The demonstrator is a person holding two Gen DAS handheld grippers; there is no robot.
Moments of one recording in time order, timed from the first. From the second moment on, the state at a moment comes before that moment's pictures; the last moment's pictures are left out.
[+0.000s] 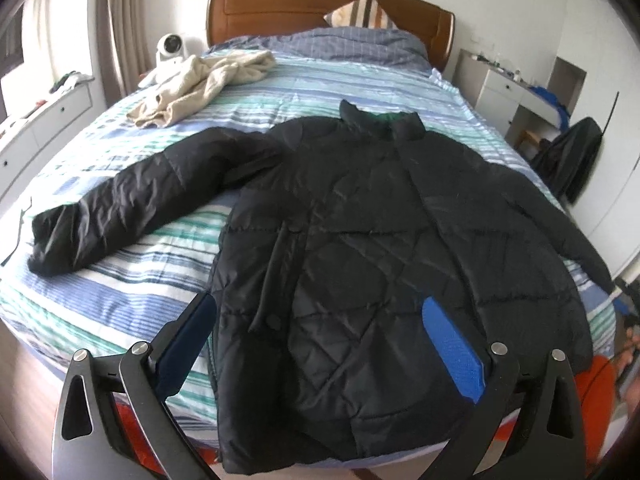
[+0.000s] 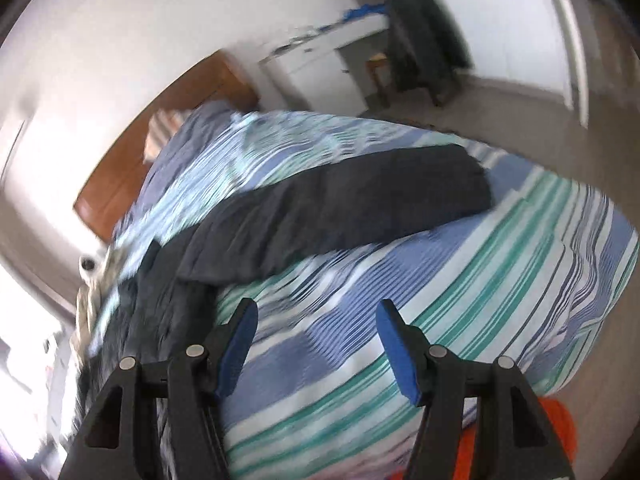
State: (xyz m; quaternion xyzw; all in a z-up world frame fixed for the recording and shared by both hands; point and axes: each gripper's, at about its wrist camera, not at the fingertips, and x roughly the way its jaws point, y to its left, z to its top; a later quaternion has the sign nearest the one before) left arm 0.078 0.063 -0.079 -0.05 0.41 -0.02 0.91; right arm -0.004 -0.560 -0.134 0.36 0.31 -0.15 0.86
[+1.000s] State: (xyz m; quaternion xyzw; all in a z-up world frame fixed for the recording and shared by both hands) left arm 0.062 0.061 -0.092 -0.06 0.44 -0.01 0.90; right arm 0.079 -0.335 0.040 -0.07 0.16 0.05 0.98
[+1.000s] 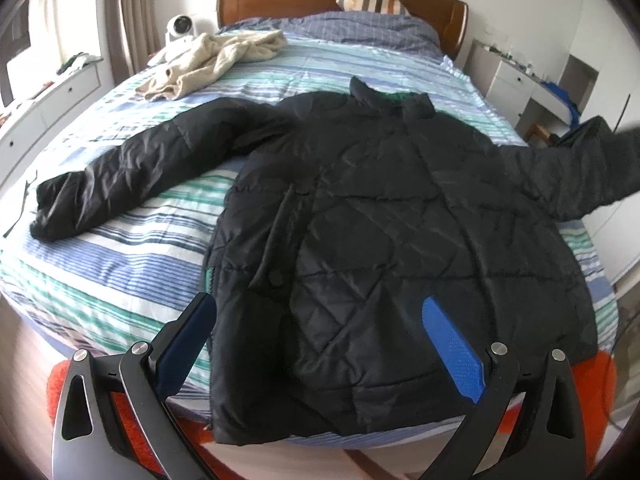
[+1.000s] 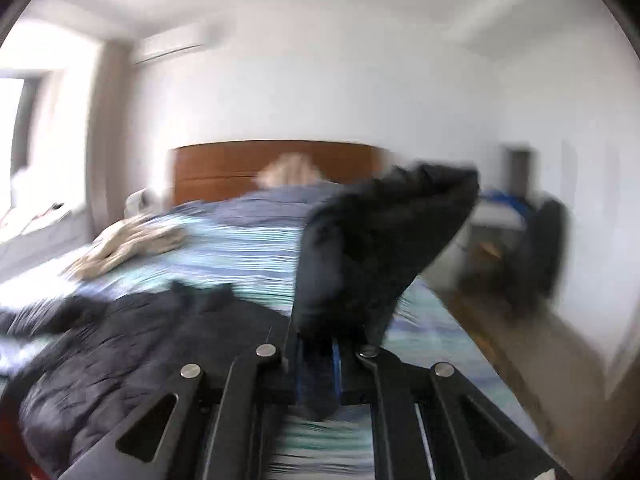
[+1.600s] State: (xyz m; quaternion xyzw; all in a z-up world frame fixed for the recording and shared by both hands) left arm 0.059 0.073 -0.104 -0.08 0.46 0.00 0.89; right arm 0.074 -0.174 -0.123 -0.06 0.37 0.26 0.89
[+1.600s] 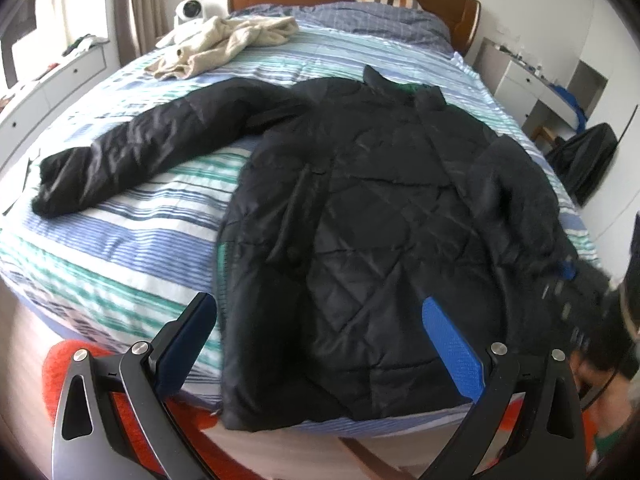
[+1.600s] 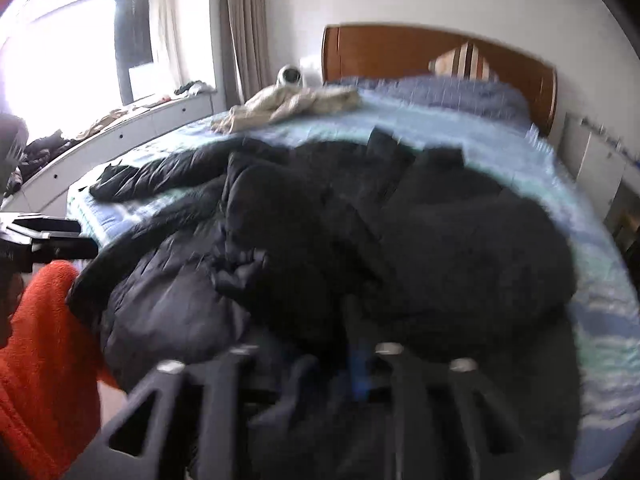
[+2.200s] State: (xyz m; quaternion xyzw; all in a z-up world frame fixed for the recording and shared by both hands) left arm 0.143 -0.061 -0.138 -0.09 0.52 -0.21 0.82; right arm -0.013 -0.234 -0.113 0.03 0.37 0.21 0.90
